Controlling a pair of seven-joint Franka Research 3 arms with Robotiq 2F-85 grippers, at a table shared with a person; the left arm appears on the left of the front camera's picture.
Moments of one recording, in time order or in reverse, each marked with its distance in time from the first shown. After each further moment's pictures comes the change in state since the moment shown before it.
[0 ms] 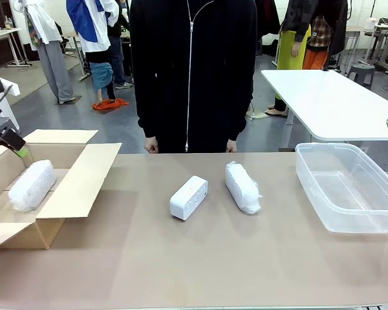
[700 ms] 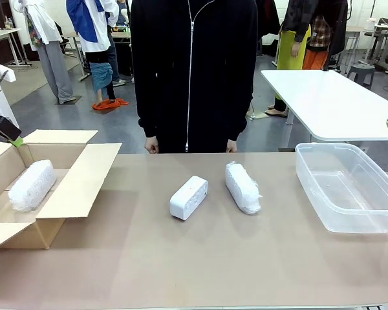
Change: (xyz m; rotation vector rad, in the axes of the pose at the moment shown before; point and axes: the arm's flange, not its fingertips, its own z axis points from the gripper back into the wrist) left arm 0.004 -0.011 0.031 0.036 -0.036 -0.034; right arm 0.000 0.000 0.000 0.000 0.000 0.000
